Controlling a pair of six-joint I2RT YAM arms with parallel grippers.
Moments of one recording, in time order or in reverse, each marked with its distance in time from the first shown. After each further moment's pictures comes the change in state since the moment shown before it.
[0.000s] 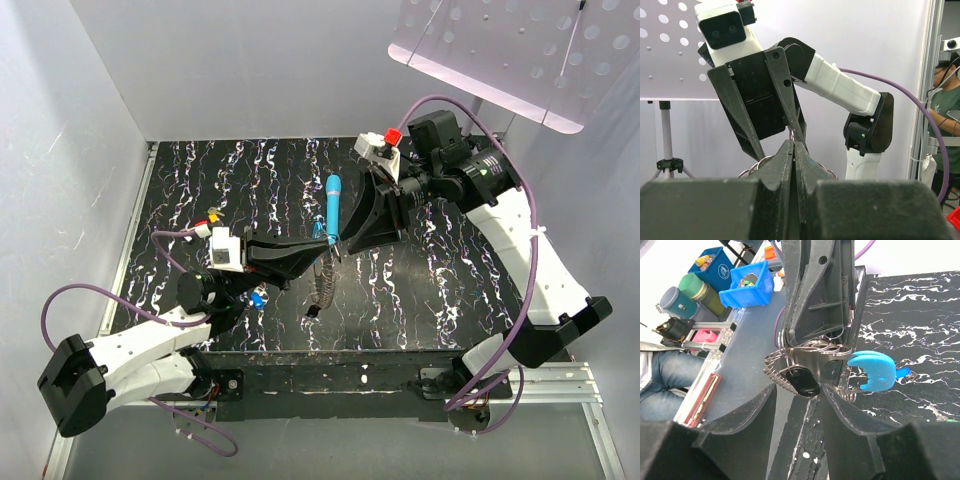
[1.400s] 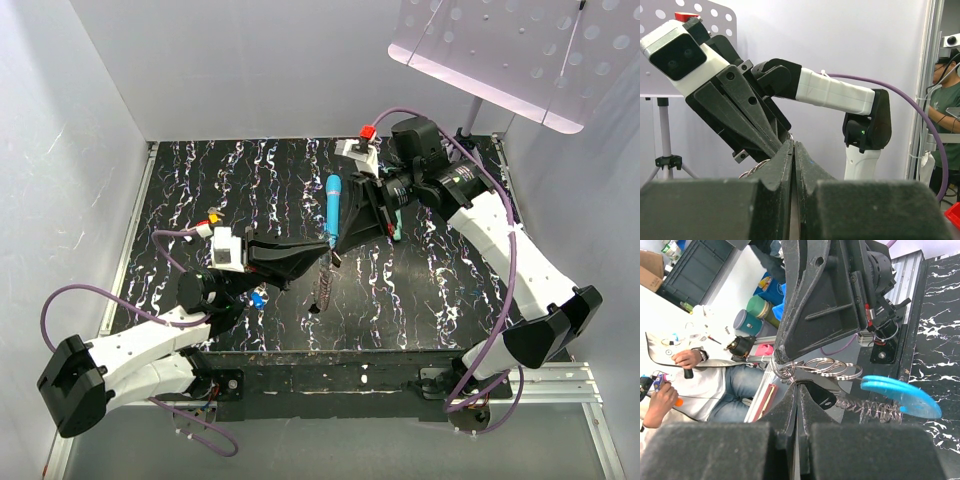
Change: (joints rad) left arm 0.000 -0.002 -0.001 -0.018 0.014 0.000; right arm 0.032 0.000 -0.190 0.359 -0.135 0.473
